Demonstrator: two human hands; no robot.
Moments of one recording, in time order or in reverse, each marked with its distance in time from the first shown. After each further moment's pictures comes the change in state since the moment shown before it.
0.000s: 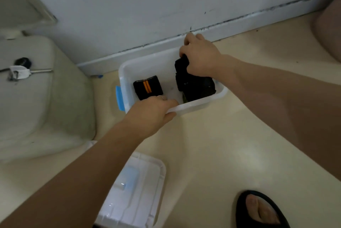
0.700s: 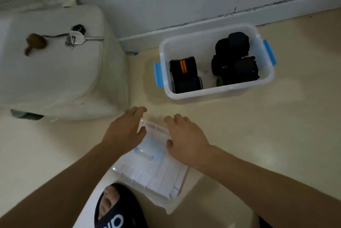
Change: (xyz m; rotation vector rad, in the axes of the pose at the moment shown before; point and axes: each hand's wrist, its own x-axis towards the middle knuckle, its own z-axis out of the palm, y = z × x) left_hand -0.152 -0.086 0.051 -0.088 0.072 -0.451; right_hand -0.151 -0.206 0.081 0.380 -0.298 -0.093
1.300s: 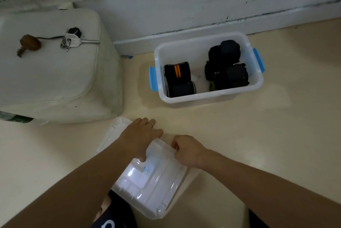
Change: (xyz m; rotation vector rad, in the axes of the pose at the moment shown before) left_hand 0.028 0.038 0.015 0.621 -0.562 0.317; right_hand 0.001 0.036 0.022 0.329 -0.359 0.285
